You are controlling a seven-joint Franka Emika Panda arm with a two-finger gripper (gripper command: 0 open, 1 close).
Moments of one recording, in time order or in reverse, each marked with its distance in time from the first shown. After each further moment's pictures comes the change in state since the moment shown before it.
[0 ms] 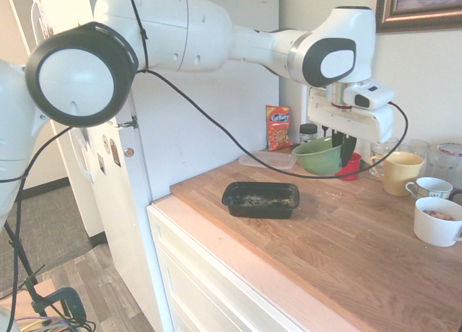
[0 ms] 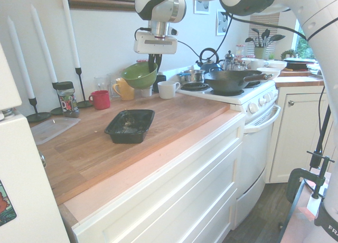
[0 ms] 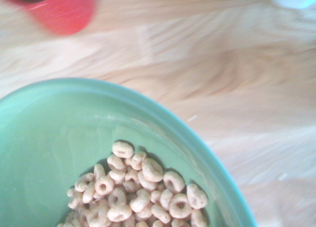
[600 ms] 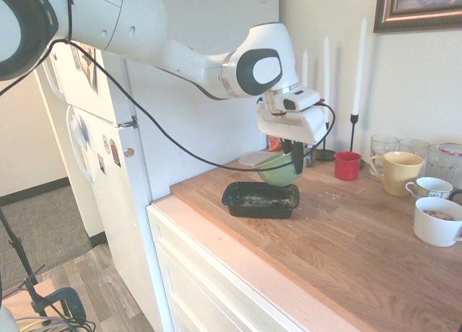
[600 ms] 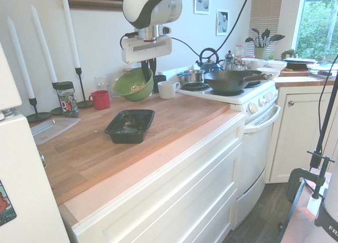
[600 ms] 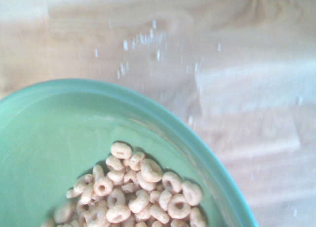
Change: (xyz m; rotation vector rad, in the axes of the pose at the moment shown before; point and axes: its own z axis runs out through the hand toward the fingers) arm -0.134 0.006 0.023 -0.122 0.175 -0.006
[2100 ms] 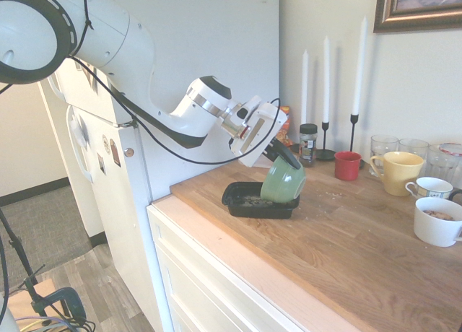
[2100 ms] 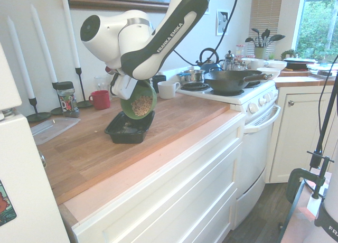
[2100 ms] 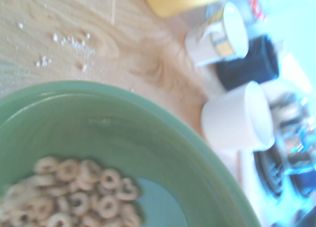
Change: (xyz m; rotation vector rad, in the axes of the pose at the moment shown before) arm -0.107 -0.060 0.036 -0.335 0.692 -0.367
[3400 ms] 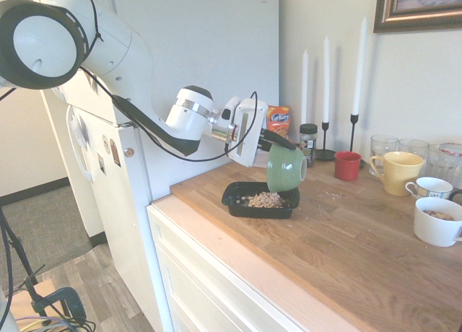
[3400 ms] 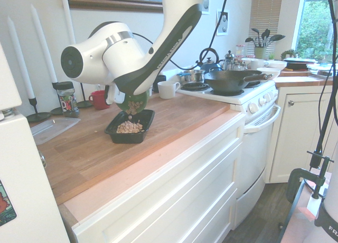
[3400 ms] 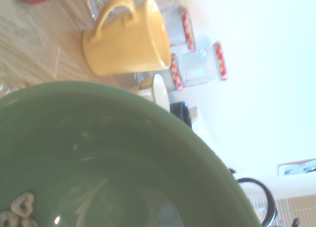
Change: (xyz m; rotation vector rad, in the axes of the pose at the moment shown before) arm -0.017 -0.032 -0.025 -0.103 0.304 -0.076
